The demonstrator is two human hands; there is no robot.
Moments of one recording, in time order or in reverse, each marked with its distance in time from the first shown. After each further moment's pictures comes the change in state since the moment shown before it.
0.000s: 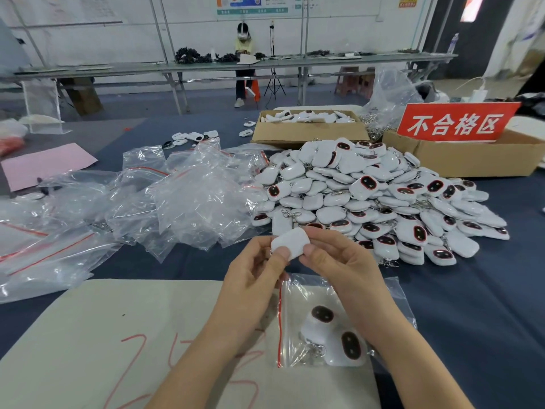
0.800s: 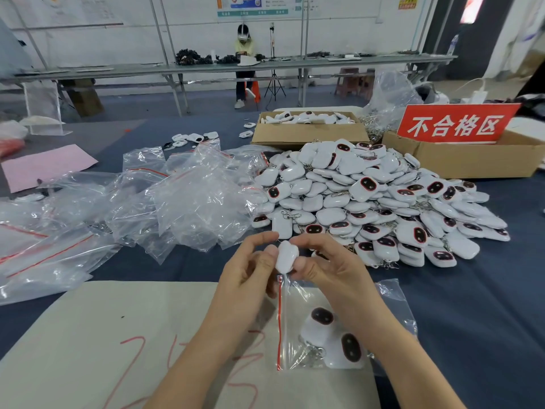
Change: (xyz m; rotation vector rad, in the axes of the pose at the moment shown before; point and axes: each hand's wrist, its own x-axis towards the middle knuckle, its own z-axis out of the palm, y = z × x) left_hand 0.002 0.000 -0.005 -0.036 0.009 -0.045; right_hand -0.005 -0.003 0.007 -0.071 -0.172 -0.072
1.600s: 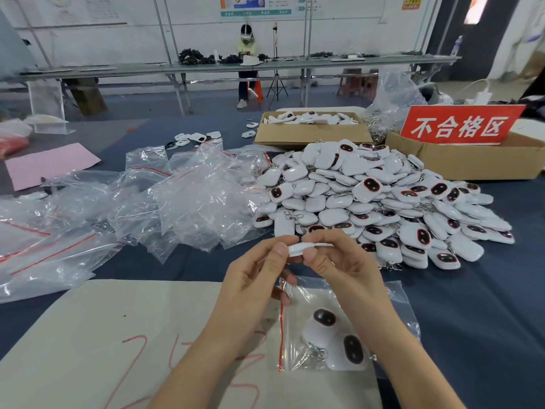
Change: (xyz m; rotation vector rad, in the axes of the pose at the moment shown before) left_hand -0.007 0.012 0.006 -0.131 -0.069 0.021; right_hand -0.004 -0.006 0.001 0.013 0.120 -0.082
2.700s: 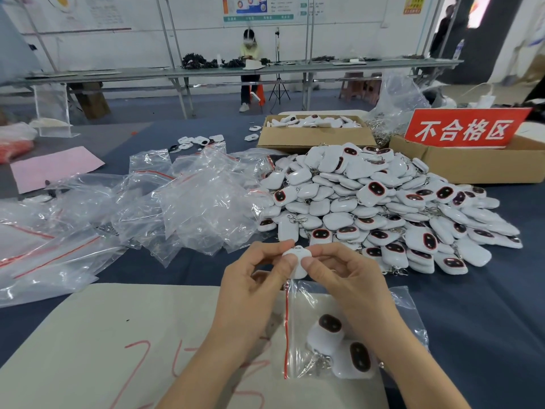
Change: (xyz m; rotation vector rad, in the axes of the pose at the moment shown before) left_hand 0.005 -0.008 -0.006 0.182 0.159 0.087; right_hand 0.005 0.001 0.003 -0.135 0.042 0.099
